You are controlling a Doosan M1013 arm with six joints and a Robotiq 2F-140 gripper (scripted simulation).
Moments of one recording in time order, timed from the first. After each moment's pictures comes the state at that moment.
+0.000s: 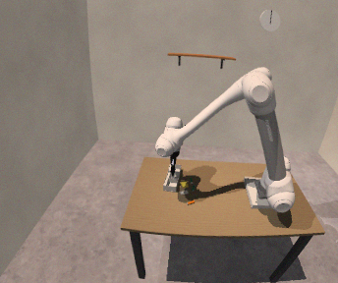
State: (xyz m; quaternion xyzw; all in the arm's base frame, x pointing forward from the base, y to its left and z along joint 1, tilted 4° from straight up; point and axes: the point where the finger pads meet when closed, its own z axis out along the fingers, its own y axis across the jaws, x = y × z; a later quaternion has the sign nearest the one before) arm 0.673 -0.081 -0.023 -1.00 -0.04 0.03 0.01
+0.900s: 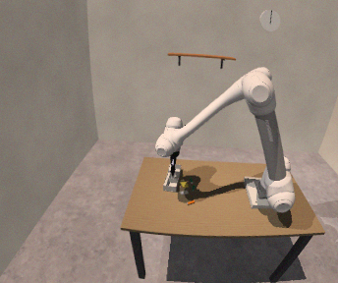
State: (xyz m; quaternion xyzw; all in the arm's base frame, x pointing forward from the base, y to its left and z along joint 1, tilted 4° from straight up) arm 0.673 -0.081 -0.023 -1.00 -0.04 0.03 0.01
